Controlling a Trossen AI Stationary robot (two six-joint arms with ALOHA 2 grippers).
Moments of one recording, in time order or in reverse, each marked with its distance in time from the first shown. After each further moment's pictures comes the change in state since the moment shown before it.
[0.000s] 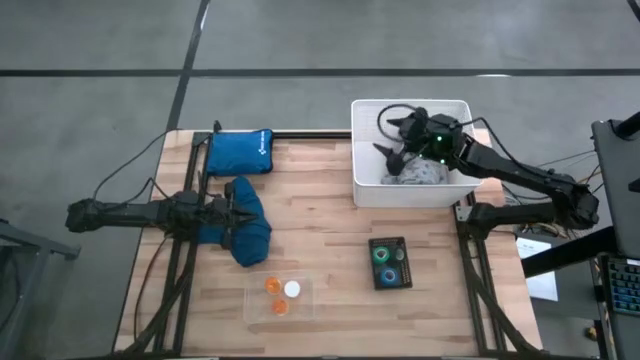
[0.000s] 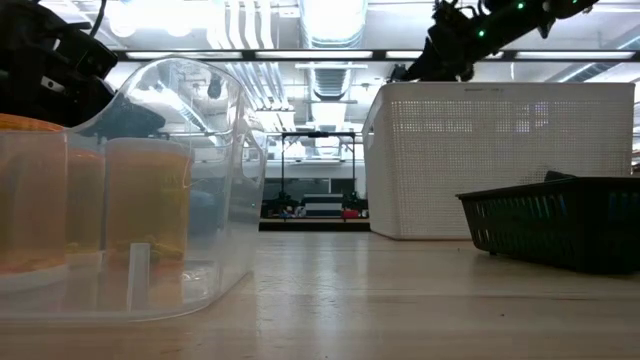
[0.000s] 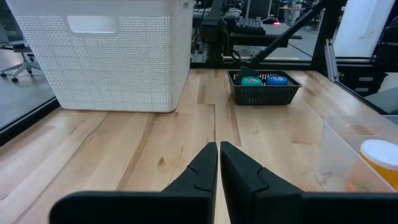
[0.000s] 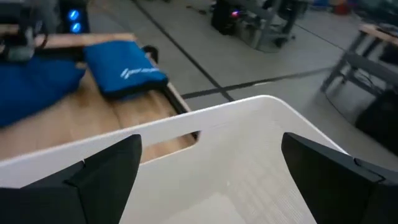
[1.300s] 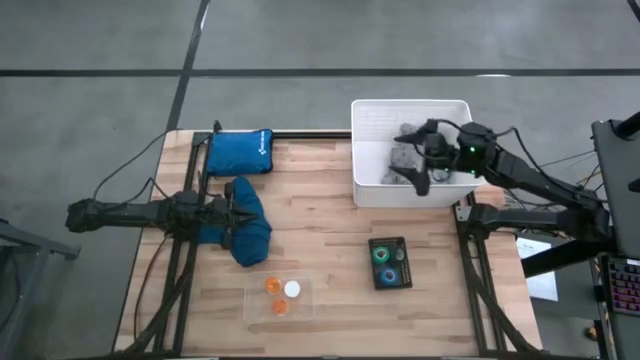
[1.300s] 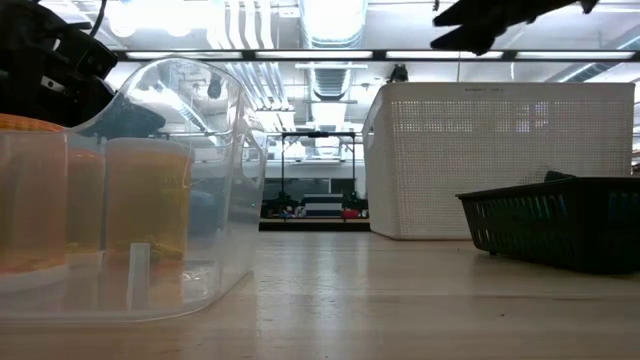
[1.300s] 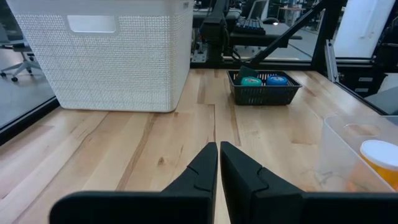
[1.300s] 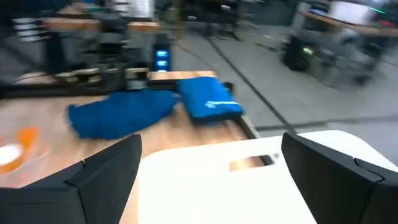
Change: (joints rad) left arm 0.000 0.000 0.000 0.000 0.000 -0.003; right arm 0.080 -0.244 -0.017 -0.141 -0.251 0.030
